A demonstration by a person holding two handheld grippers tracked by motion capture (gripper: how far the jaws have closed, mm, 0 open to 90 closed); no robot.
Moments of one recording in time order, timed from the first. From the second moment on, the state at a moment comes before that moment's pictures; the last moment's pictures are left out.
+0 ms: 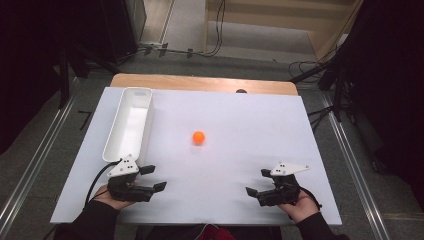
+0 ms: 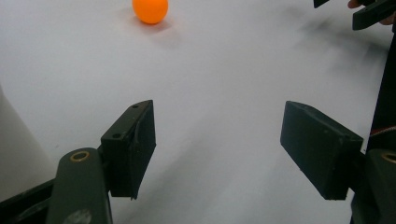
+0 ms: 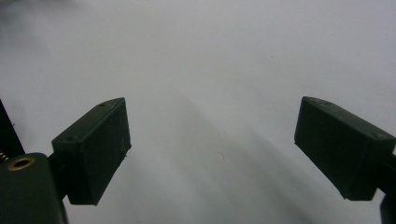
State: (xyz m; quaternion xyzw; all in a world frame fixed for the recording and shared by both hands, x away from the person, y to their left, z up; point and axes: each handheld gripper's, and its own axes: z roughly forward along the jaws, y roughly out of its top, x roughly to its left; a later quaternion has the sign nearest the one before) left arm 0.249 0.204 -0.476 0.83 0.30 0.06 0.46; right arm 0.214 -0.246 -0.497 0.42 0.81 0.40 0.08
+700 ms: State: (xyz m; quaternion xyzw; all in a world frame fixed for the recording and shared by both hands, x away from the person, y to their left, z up) left arm 0.248 0.202 -0.477 0.83 0.30 0.05 0.46; right arm 0.217 -0.247 -0.497 0.42 0.81 0.41 0.08
